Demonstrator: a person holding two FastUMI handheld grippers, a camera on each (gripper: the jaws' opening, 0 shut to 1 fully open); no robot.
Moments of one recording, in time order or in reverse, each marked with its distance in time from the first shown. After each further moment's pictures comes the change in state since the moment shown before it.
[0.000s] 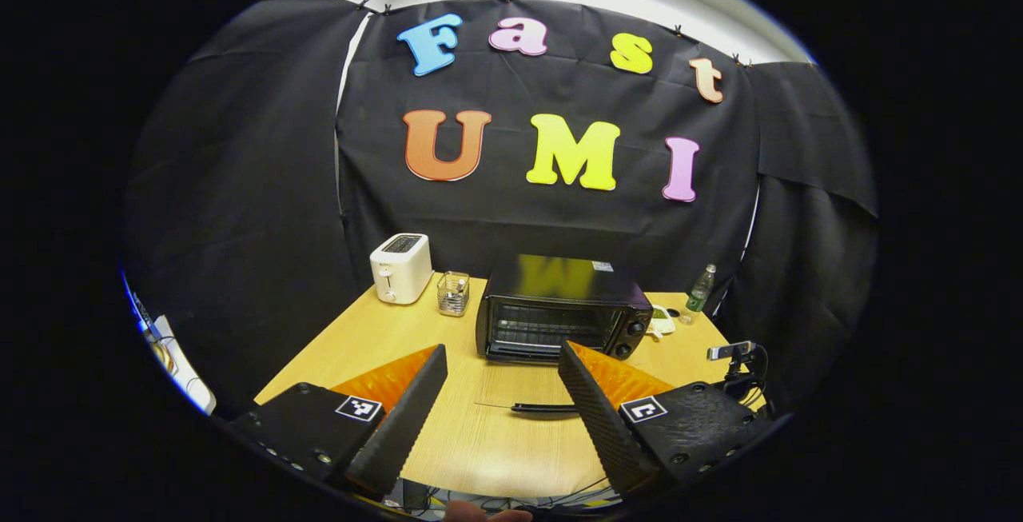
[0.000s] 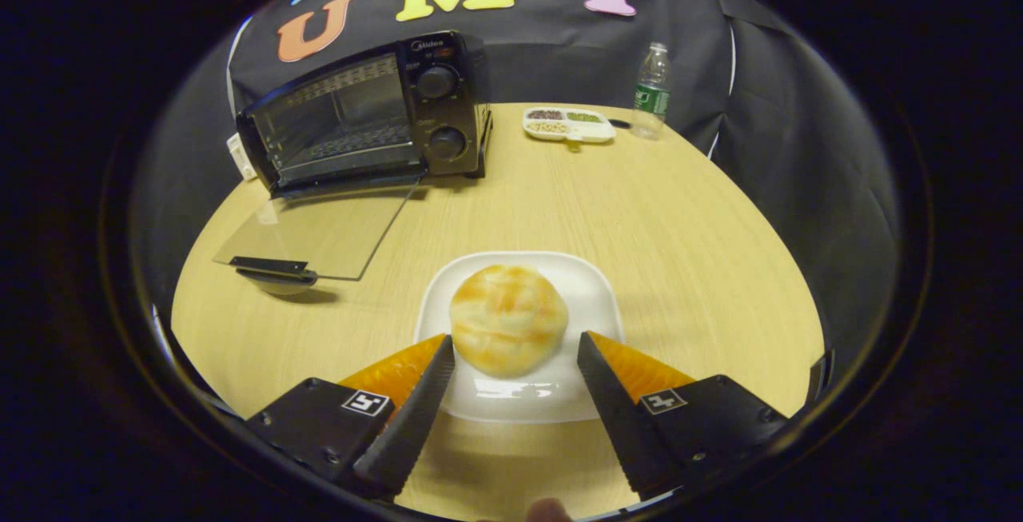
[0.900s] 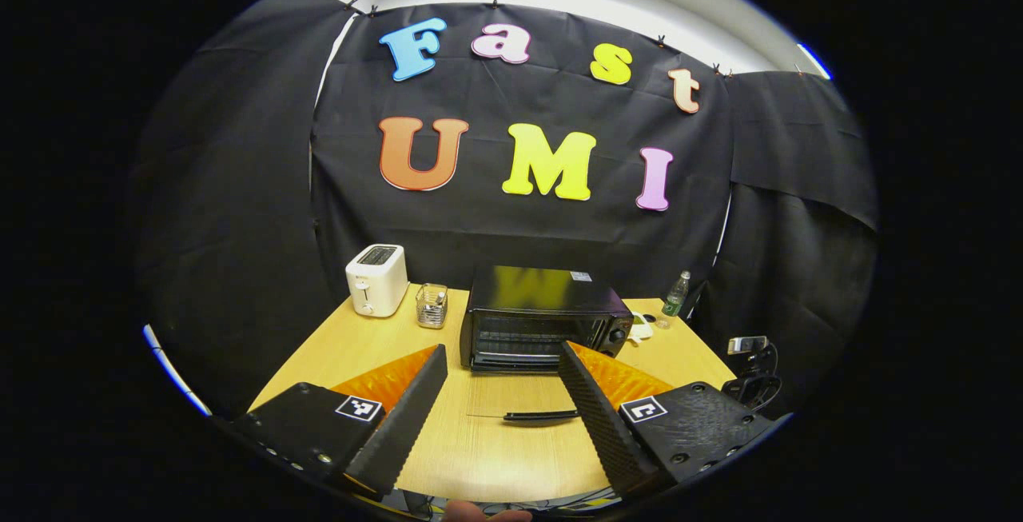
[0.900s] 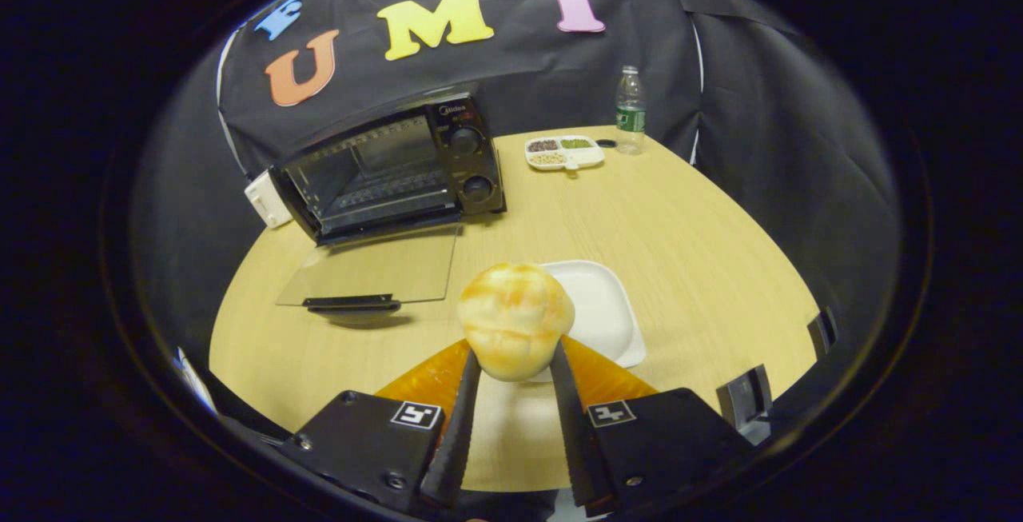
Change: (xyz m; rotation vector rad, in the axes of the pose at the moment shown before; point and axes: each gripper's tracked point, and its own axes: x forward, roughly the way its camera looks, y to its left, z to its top) left arm 0.004 0.014 0.014 0.016 -0.049 -0.128; right arm -0.084 0.049 0.019 0.161 -0.101 0.037
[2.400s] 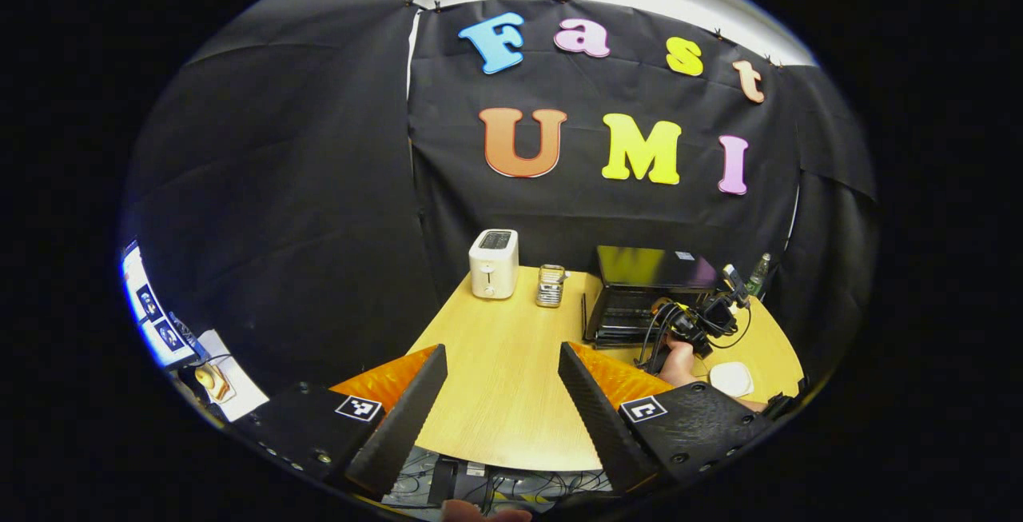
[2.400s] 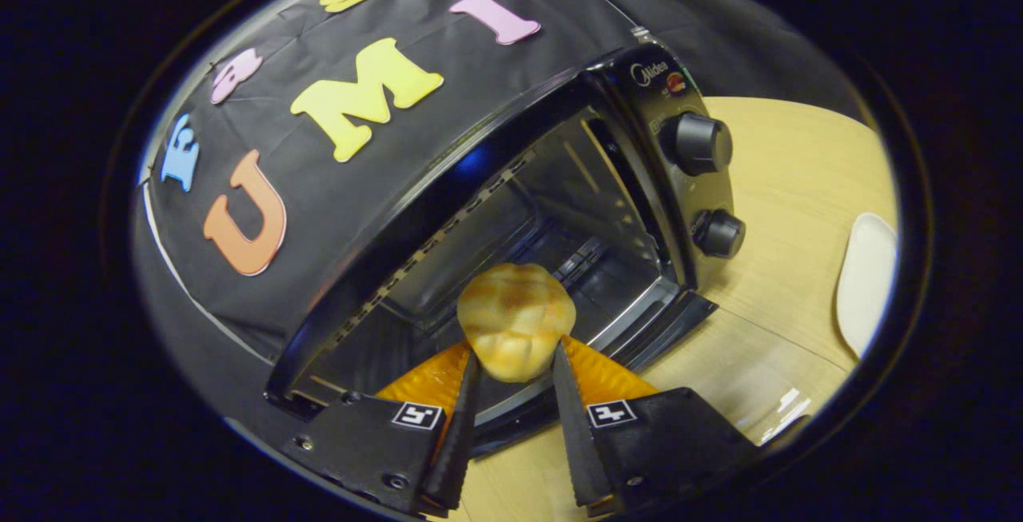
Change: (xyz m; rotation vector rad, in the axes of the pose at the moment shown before) left arm -0.093 0.164 -0.018 0.005 0.077 0.292; right arm 0.209 0.196 0.152 0.556 -0.291 0.081
